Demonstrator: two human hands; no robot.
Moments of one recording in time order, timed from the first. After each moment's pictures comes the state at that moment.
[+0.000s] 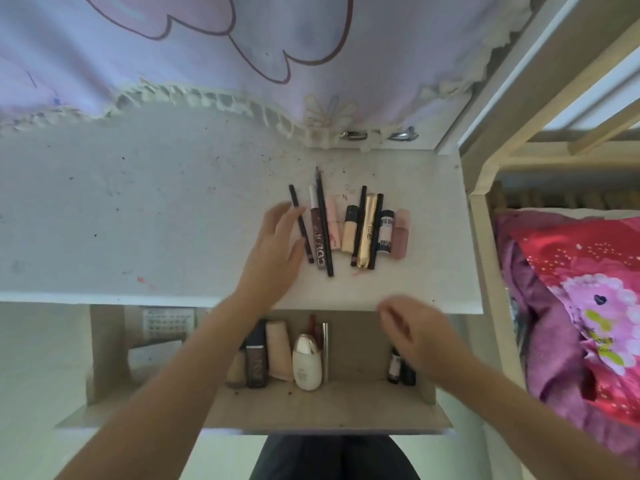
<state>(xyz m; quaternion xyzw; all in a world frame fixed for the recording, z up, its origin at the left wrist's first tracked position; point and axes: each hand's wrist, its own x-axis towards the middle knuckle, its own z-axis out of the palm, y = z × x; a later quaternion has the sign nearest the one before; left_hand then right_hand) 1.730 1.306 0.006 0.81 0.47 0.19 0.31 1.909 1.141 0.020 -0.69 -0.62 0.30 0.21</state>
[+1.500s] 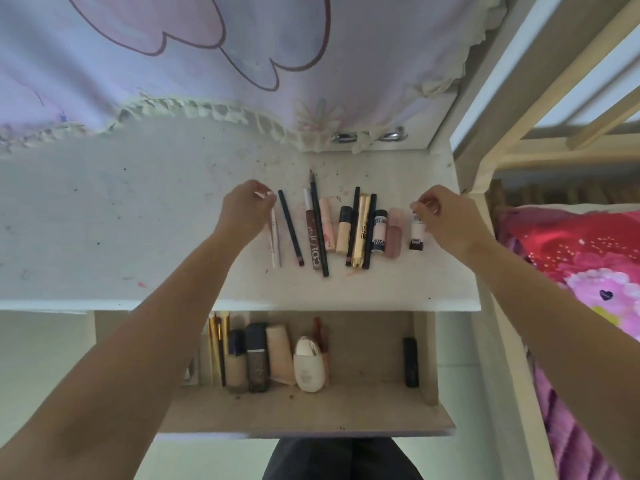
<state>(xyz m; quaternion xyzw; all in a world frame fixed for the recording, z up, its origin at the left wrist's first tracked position) 1.736 1.386 0.015 0.69 0.62 0.13 0.36 2.004 1.244 0.018 -0.82 -0.45 0.26 0.24</state>
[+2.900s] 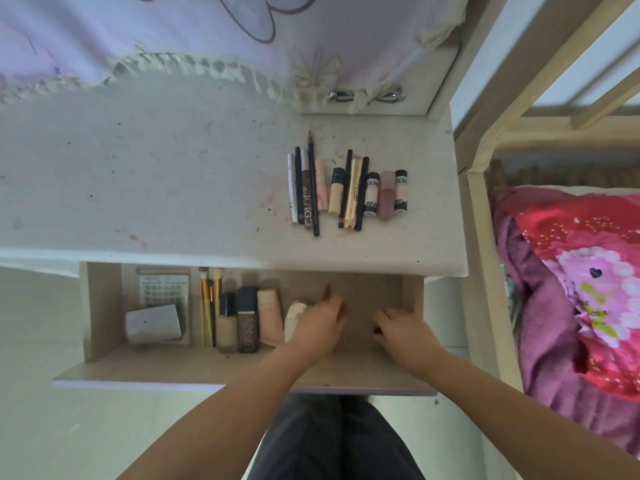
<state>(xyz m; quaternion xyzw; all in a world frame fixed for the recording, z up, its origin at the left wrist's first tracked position) 1.753 1.164 -0.091 0.79 0.46 -0.12 0.37 1.912 1.084 -0.078 -0.67 -0.68 0.26 -0.10</state>
